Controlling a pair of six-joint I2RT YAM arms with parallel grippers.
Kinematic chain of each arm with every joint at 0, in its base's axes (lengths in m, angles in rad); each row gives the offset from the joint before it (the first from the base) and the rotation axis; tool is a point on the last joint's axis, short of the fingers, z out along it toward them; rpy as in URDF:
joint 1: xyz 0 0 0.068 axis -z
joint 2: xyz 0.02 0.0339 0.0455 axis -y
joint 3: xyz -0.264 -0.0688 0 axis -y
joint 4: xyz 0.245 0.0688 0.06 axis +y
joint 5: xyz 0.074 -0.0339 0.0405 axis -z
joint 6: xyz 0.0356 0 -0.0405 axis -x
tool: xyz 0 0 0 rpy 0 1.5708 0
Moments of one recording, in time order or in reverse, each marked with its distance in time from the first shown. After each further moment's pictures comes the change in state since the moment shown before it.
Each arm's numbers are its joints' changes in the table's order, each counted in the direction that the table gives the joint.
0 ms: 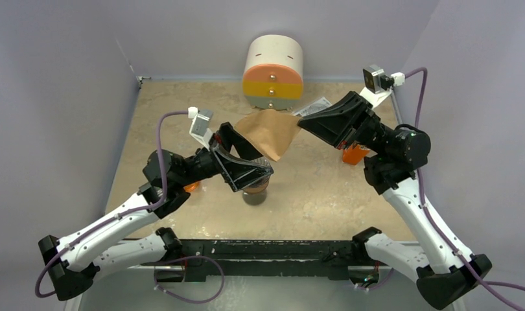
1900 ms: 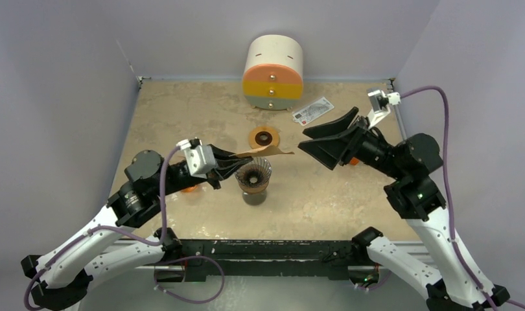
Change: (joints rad) left arm 0.000 0.132 0.100 0.484 -0.061 -0.860; right arm -0.080 0.196 0.071 0.795 0.215 0.452
